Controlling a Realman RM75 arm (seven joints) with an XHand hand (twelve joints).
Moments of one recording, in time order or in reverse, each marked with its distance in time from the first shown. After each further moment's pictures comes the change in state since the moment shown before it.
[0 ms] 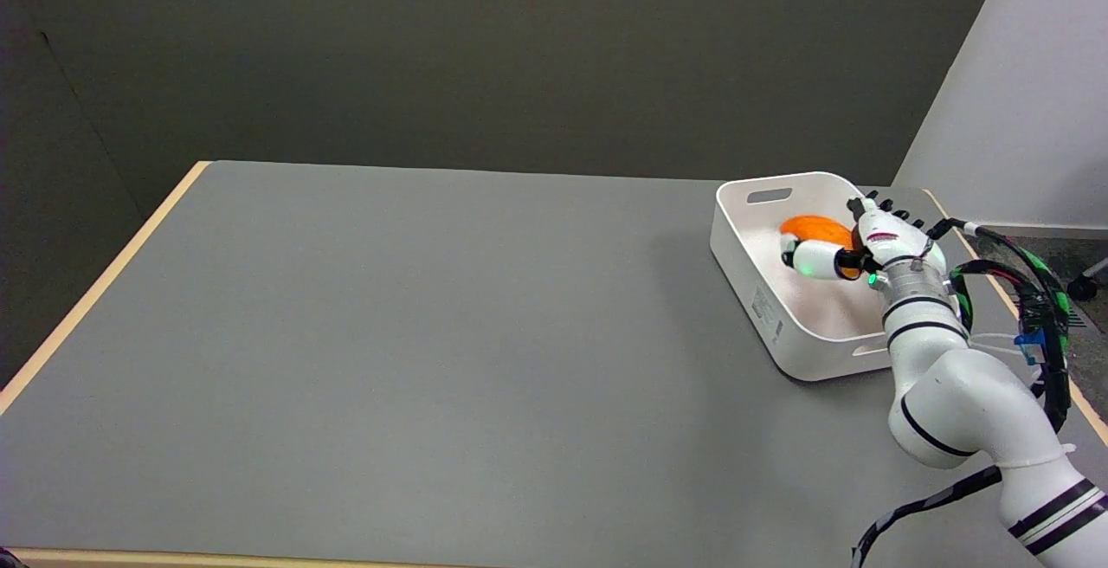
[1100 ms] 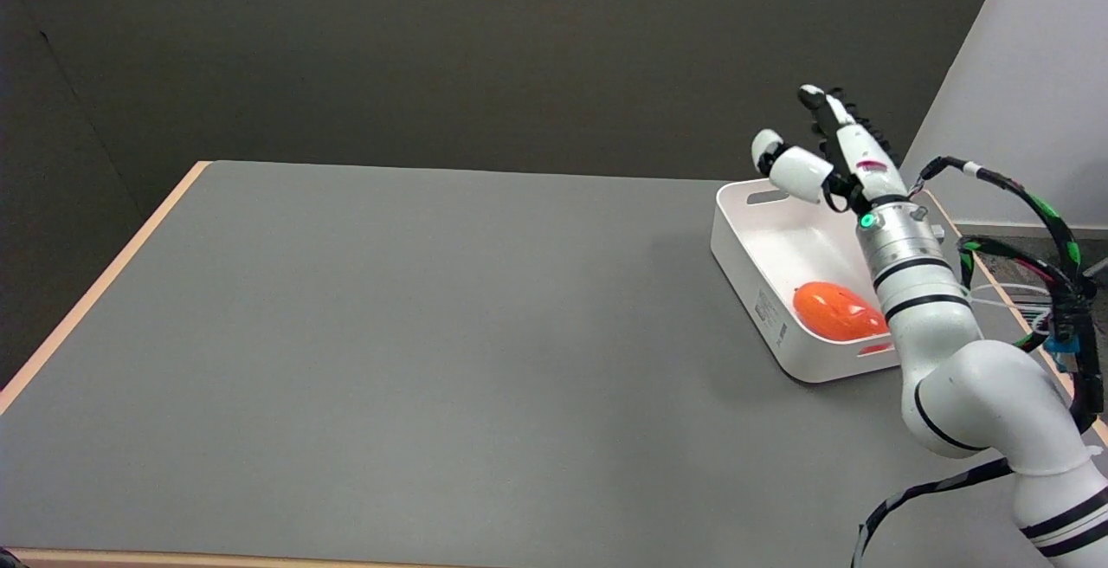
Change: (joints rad) arm -0.015 -0.022 0.059 -0.138 -0.227 -0.261 0.492
